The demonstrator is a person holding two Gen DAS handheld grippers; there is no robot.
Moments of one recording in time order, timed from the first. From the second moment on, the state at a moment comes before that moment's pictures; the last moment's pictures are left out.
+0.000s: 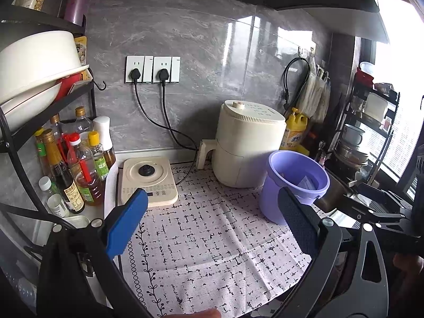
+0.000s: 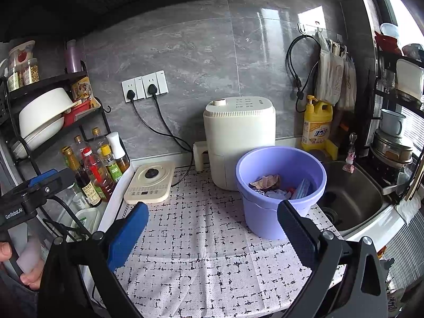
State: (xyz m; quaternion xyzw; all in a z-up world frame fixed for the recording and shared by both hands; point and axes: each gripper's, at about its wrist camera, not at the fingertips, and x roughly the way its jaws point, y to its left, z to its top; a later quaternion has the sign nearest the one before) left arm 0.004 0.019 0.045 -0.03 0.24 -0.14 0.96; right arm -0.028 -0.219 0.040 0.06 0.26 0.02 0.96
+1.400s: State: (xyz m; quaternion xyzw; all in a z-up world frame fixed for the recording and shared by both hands) left arm 0.001 0.015 0.040 -0.03 0.25 -0.16 0.96; right arm -0.040 -0.210 0.038 0.05 0.25 0.00 0.97
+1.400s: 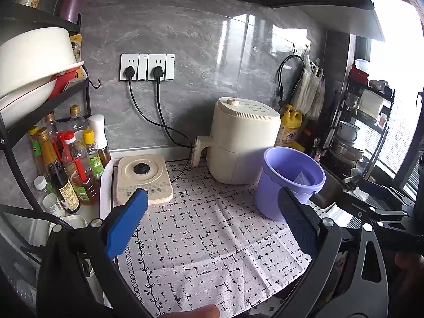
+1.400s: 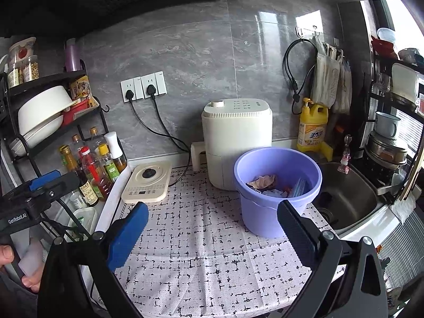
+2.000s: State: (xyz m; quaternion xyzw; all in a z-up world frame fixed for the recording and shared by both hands) left arm 0.008 0.010 0.034 -0.03 0.25 -0.16 0.96; right arm -0.030 -0.213 0.033 0.06 0.26 0.00 0.96
